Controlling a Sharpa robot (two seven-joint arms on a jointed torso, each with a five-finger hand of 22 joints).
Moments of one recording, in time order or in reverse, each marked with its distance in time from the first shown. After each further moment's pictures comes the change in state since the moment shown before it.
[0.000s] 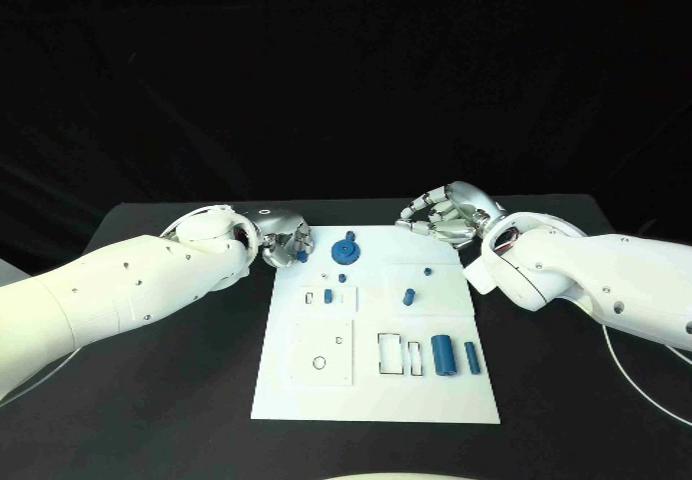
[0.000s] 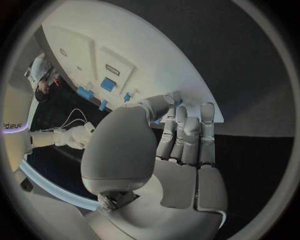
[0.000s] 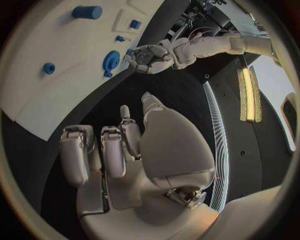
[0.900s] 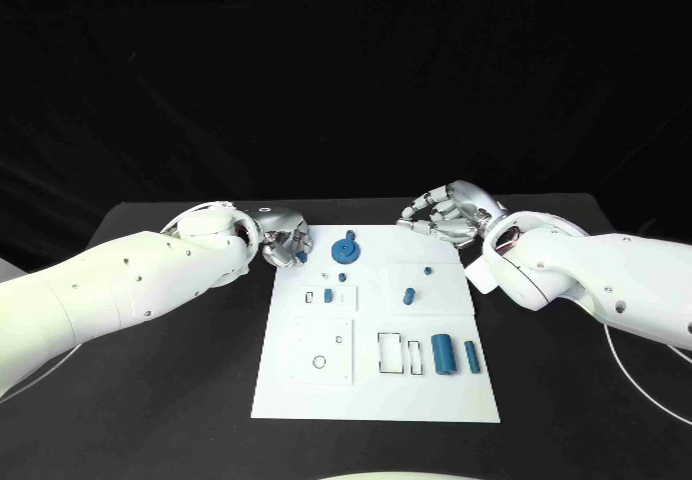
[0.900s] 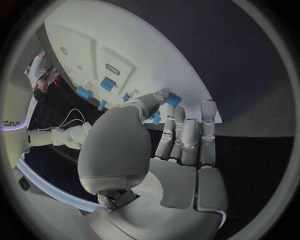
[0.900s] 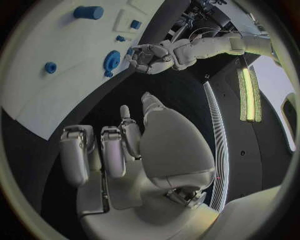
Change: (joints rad) left arm 0.008 0.002 0.000 -0.001 0.002 0.033 -0.021; left_hand -0.080 -0.035 -0.101 0.112 -0.004 0.030 0.014 -0.025 0.006 0.046 -0.040 0.108 0.041 0.096 -0.026 0.037 0.106 0.000 0.116 -0.018 -0.053 0.005; right arm 0.000 -0.004 0.000 0.002 -0.001 0.000 -0.001; right_hand 0.000 0.000 0.000 0.000 0.000 0.000 0.000 0.000 -0.001 0.004 -0.004 0.004 0.000 0.000 0.000 0.000 0.000 0.000 0.000 0.000 0.000 0.001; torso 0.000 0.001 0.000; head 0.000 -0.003
